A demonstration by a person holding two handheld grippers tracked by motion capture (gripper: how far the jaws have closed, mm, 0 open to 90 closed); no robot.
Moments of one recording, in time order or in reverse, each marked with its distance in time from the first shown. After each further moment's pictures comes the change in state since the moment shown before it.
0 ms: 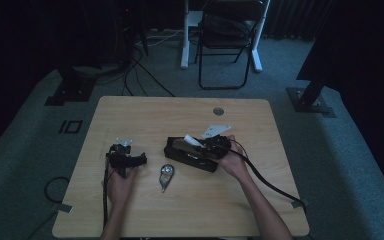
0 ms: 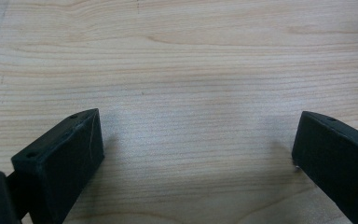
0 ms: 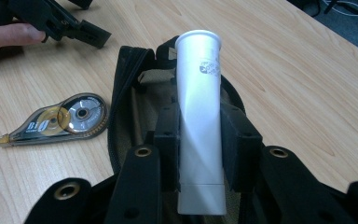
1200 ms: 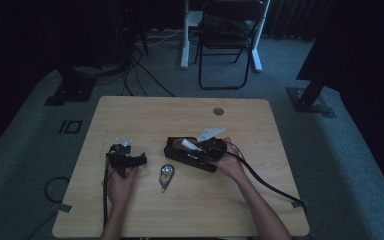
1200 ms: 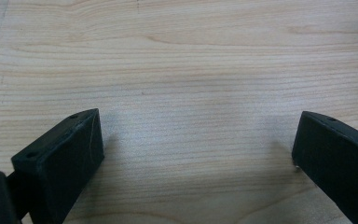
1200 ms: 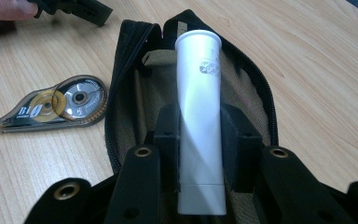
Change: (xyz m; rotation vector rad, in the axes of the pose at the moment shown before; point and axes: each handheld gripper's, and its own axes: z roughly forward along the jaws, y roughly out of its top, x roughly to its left) left arm 0.000 0.000 0.000 0.000 0.000 0.002; right arm 0.004 -0.007 0.019 0.059 0.023 -0.010
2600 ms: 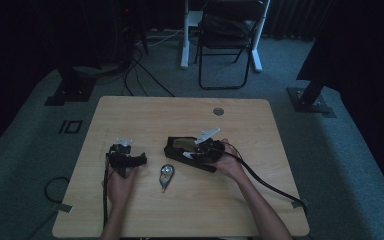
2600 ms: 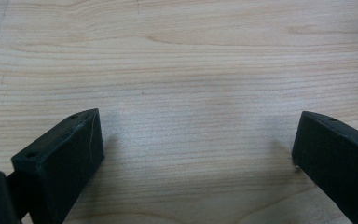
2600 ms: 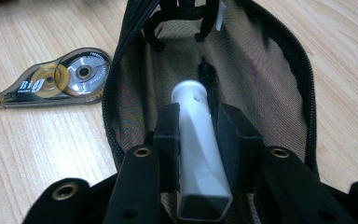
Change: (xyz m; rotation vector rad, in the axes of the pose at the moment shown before) left arm 0.000 0.000 0.000 0.000 0.000 0.000; right arm -0.001 -0.004 0.012 0.090 0.057 -0.010
